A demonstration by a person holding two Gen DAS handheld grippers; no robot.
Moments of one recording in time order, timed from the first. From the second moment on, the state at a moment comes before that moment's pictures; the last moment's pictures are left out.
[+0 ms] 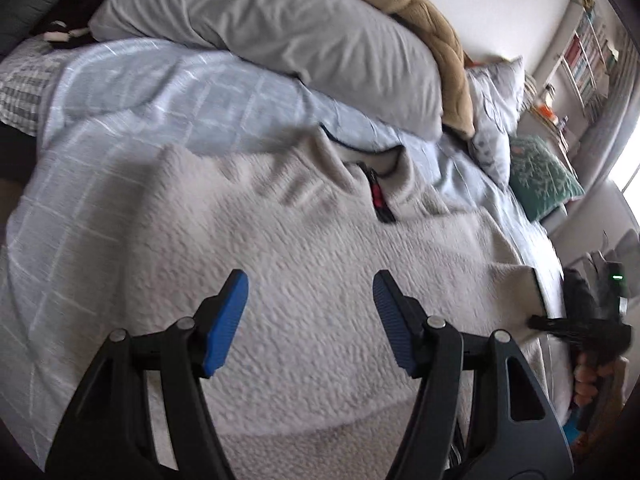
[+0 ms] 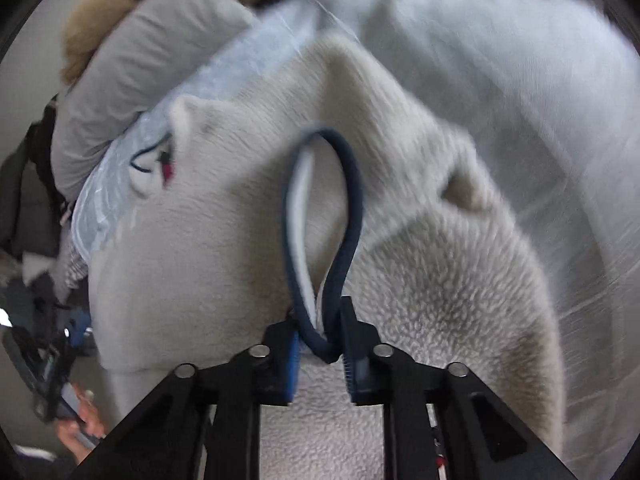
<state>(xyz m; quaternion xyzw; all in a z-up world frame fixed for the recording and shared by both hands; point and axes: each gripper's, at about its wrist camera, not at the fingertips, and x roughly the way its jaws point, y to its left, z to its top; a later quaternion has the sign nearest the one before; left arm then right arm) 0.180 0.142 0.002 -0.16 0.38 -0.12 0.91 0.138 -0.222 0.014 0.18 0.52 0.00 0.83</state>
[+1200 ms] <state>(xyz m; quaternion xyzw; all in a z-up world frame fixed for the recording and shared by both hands) 0.218 0.137 -0.063 -0.09 0.40 -0.05 0.91 0.175 -0.231 0.002 0.08 0.41 -0.02 0.91</state>
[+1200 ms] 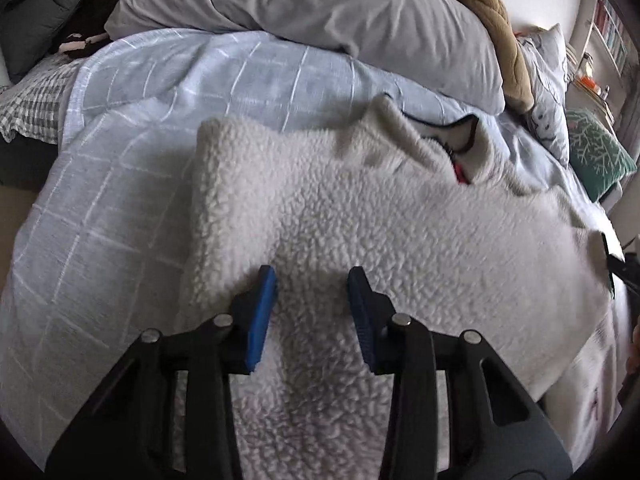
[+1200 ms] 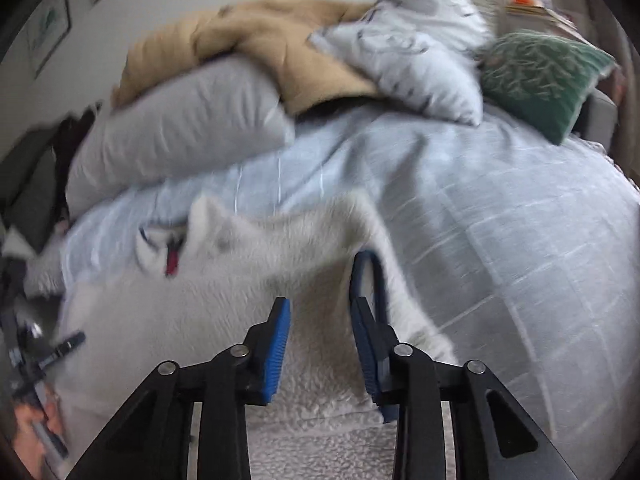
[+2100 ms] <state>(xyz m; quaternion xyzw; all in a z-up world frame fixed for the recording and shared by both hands) 0.084 0.148 -0.018 -0.05 0.48 -0.07 0.87 0.053 -0.262 0.041 0.07 0.45 0.03 0.89</state>
